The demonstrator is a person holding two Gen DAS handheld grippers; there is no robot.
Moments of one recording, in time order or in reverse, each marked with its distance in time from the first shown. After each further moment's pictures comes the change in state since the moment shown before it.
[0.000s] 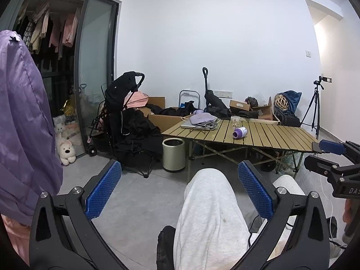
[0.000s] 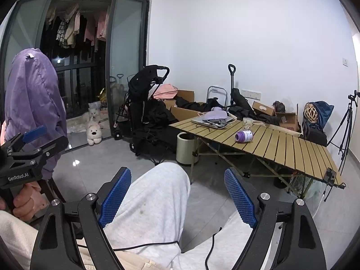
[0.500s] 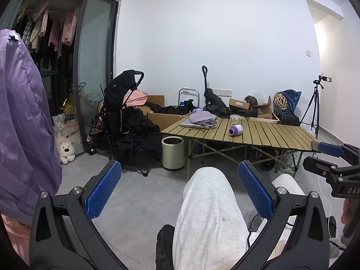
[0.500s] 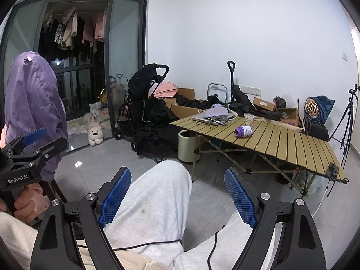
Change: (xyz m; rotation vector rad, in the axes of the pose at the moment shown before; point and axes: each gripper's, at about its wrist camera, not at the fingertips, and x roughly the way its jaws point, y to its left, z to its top) left arm 0.000 -0.002 0.001 -0.001 0.015 -0.006; right arm 0.003 -0.004 0.001 0.030 0.016 0.011
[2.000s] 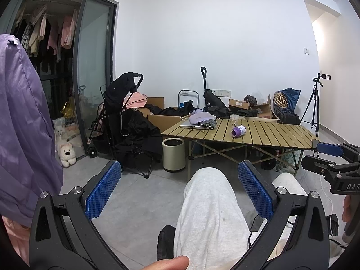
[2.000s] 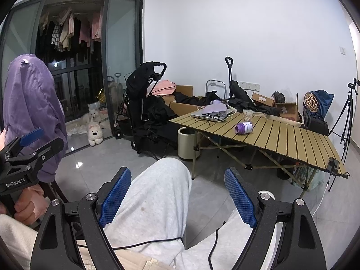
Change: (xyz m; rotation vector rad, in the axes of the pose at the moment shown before) left arm -0.002 -0.003 -0.003 0.017 -0.014 0.002; right arm 0.004 -0.001 -0.001 0.028 0.017 -0.003
